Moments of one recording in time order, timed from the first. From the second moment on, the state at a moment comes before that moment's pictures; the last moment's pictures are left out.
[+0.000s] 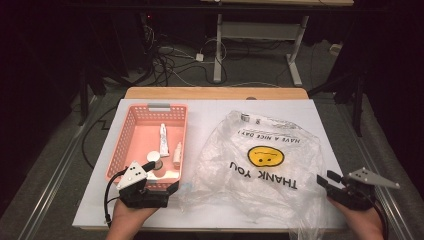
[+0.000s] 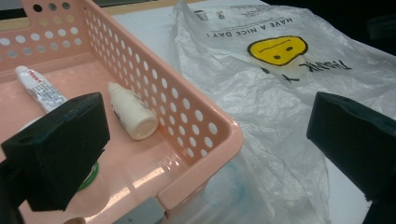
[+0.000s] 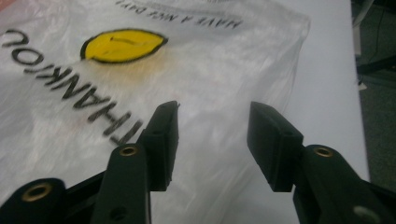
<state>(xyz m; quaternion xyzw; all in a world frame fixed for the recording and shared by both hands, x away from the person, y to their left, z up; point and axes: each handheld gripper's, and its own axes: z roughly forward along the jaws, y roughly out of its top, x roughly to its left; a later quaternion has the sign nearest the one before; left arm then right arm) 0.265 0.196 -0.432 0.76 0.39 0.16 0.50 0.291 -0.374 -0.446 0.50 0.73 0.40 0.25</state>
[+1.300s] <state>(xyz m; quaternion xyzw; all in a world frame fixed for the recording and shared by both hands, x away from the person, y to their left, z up) 0.260 0.189 -0.428 0.76 0.38 0.15 0.50 0.459 -0.387 -0.468 0.52 0.75 0.35 0.22</state>
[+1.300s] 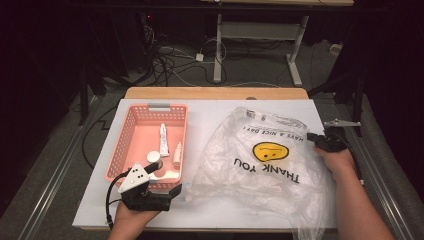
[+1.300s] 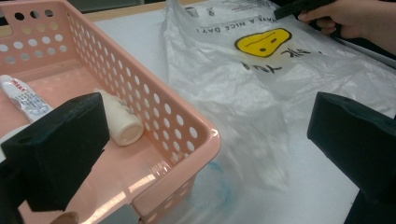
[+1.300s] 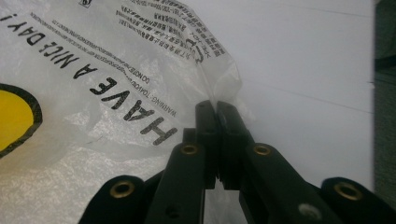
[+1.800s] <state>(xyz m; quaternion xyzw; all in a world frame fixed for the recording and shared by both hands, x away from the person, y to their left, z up) 0.269 0.189 -0.428 0.76 0.36 0.15 0.51 0.445 -0.452 -0.458 0.61 0.65 0.35 0.28</state>
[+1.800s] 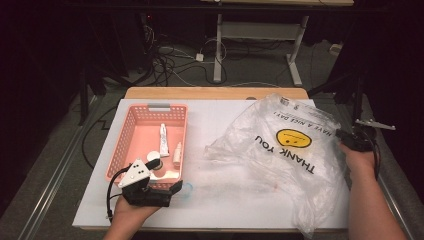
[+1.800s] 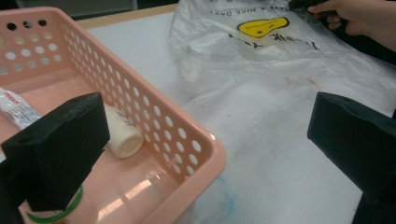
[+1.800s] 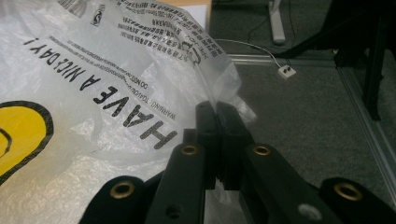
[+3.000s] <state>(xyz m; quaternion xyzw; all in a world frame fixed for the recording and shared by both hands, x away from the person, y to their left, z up) 0.265 0.204 -0.428 0.75 0.39 0.16 0.51 0.307 -0.408 -0.467 0.56 0.68 0.38 0.28</state>
